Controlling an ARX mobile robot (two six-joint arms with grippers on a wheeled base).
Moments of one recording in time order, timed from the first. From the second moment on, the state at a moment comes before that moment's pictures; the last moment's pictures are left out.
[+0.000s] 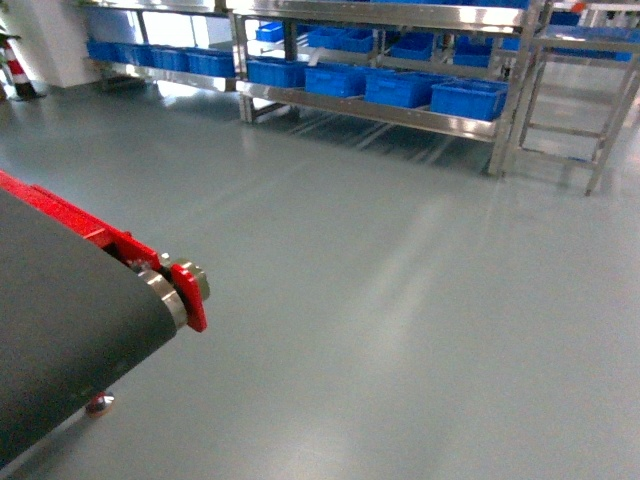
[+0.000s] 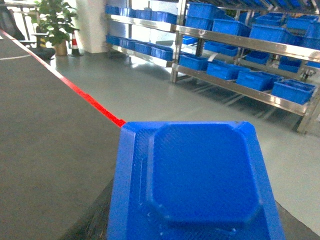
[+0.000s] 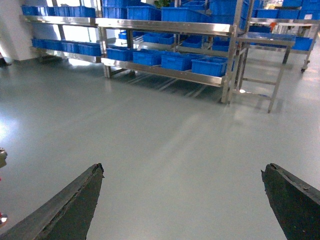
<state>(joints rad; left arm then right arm) -0.52 0.30 0.31 -0.01 -0.74 -0.07 0.00 0.00 0.01 -0.01 0.00 0.00</state>
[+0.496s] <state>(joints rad) -0.52 0.30 0.31 -0.01 -0.74 -0.07 0.00 0.00 0.01 -0.01 0.00 0.00</state>
